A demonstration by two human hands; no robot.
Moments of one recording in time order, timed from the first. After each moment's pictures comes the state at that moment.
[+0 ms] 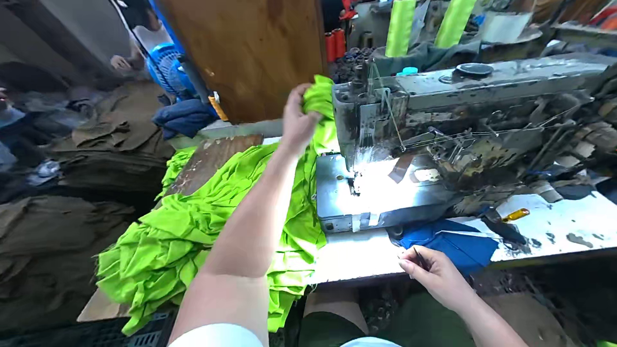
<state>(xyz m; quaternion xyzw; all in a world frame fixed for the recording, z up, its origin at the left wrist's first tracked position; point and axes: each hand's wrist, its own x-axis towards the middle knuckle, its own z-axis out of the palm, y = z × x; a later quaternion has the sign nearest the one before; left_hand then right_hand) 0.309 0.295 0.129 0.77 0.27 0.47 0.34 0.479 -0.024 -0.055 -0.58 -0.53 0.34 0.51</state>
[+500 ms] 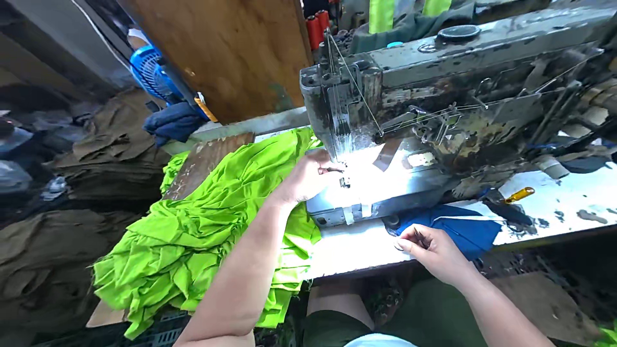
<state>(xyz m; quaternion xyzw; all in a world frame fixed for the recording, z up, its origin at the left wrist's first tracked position) 0.287 0.227 0.066 0.91 0.17 0.26 0.27 0.495 -0.011 -0.059 -0.61 -0.53 0.32 0.50</state>
